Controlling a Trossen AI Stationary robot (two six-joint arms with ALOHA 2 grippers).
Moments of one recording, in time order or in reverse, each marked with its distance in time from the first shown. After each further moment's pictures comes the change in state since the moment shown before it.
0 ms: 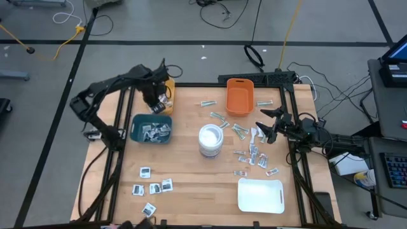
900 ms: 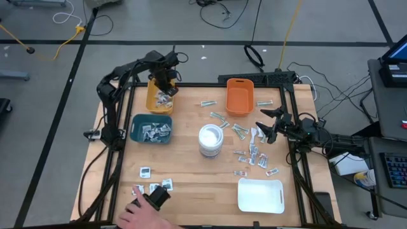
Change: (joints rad) left arm 0.128 0.408 0.382 0.028 0.036 -0.032; right arm 0.000 0.000 0.000 0.000 0.000 0.000
